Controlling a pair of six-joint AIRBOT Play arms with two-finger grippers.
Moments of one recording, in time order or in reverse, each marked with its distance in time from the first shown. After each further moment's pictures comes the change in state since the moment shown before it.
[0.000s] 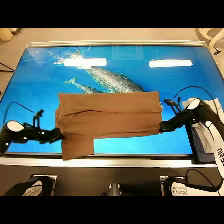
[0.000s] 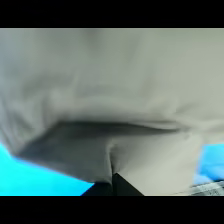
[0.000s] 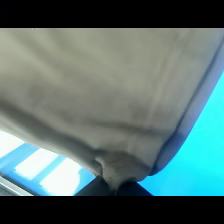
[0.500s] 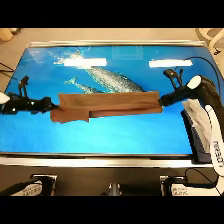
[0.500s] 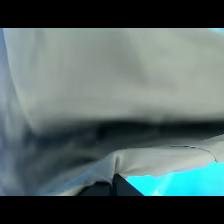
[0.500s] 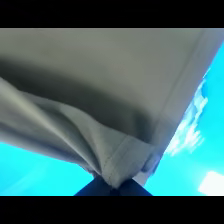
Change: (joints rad) left arm 0.000 -0.246 0.496 -0.018 0.032 -0.048; right arm 0.129 -0.098 0.375 -0.092 -0.166 0.041
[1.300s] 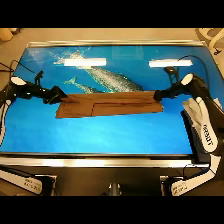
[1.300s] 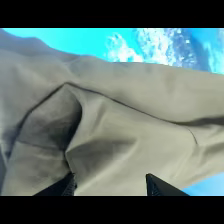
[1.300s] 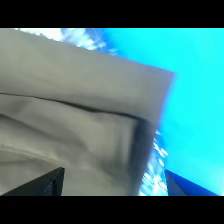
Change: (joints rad) left arm 0.001 -0.459 0.404 -0.074 -0.152 0.020; right arm -0.058 -0.206 0.150 0.075 -0.073 0.081
